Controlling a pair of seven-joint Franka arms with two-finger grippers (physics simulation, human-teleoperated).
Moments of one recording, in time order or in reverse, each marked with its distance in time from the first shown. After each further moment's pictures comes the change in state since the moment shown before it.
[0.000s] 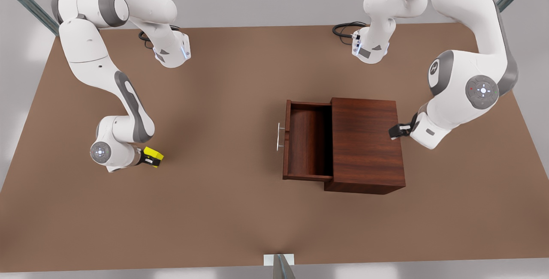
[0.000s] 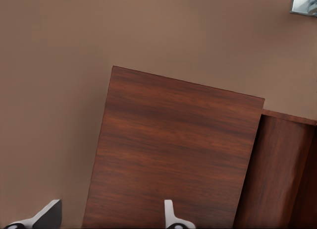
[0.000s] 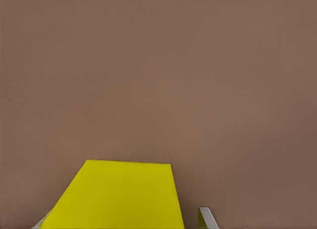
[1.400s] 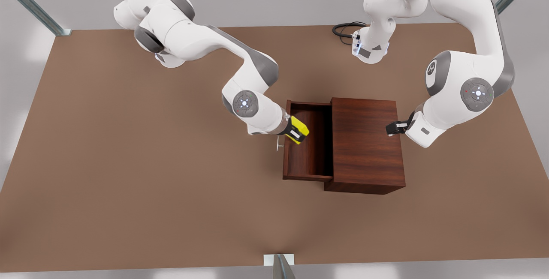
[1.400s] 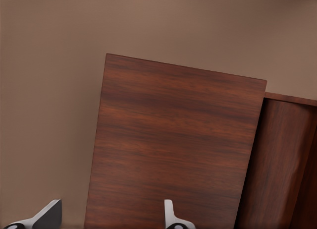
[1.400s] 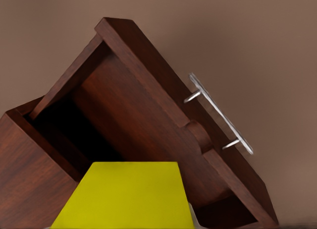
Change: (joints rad) left arm -0.007 -0.001 0.001 -0.014 0.003 -0.027 0.037; right arm 0.764 0.283 0.163 1.052 0.271 -0.355 1.116
